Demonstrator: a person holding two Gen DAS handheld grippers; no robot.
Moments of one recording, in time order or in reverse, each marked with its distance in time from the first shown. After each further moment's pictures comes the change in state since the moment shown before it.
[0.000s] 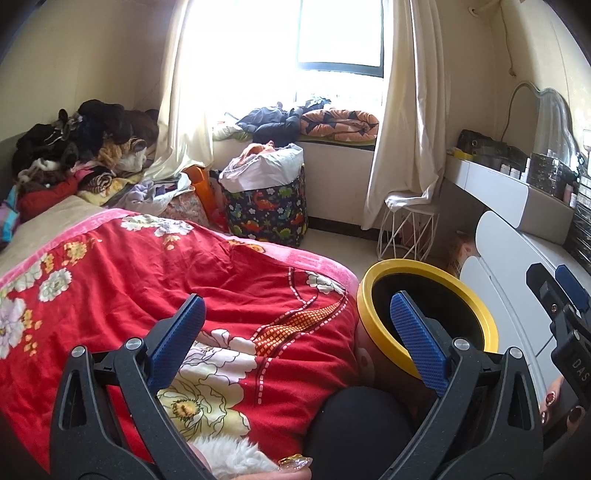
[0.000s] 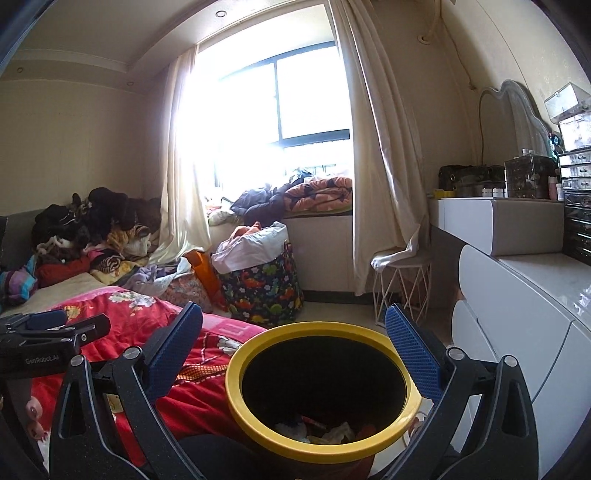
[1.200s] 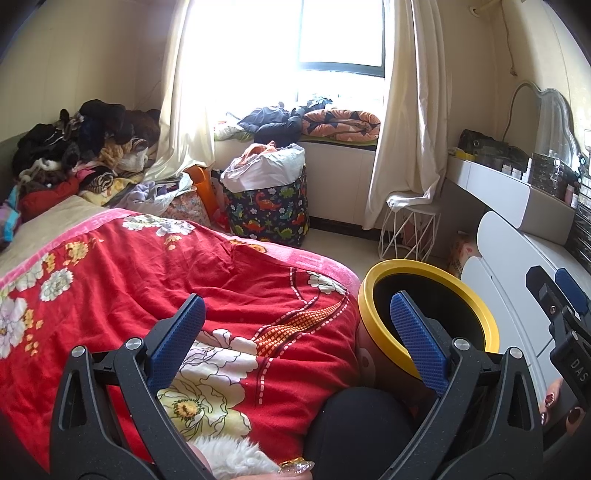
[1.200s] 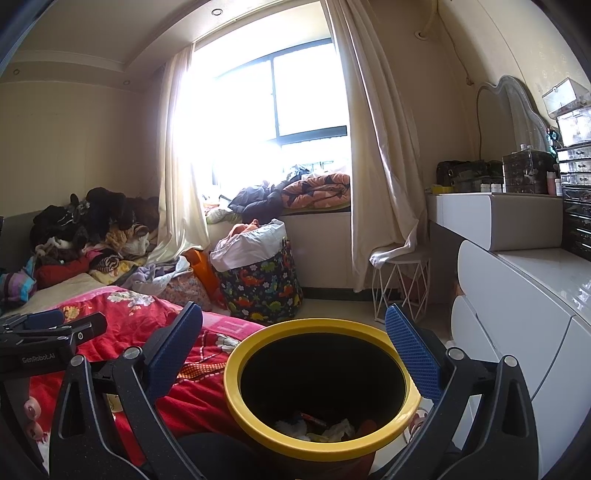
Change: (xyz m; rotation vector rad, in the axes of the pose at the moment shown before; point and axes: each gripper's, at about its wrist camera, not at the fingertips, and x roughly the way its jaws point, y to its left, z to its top) left arm 0.000 0.000 0.000 0.000 0.001 0.002; right arm 0.000 0.007 -0.004 0.012 0.005 -0.007
